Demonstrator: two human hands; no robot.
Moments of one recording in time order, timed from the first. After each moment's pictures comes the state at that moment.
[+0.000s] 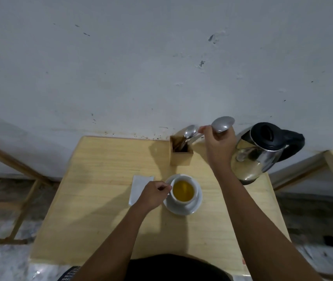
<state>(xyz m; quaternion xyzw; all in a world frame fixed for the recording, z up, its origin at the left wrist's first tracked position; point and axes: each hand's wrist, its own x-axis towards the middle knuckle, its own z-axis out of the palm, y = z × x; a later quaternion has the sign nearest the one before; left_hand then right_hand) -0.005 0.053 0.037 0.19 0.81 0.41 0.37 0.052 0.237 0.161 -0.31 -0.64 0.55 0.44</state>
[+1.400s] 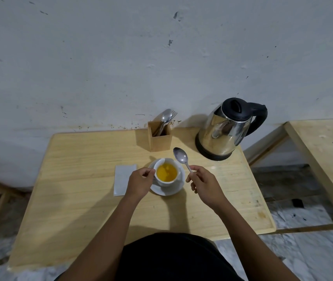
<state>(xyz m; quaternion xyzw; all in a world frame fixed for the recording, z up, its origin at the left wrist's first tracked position) 0.013 0.051 0.026 0.18 0.82 0.46 0.30 0.185 0.176 0.082 -0.40 -0.69 0.59 0.12</state>
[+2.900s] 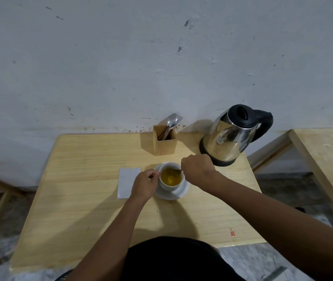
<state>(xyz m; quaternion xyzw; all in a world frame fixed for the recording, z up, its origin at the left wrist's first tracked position) 0.011 0.053 0.032 0.21 0.83 0.43 0.30 0.107 0.188 0.143 -0.19 -0.96 -0.10 -0.20</state>
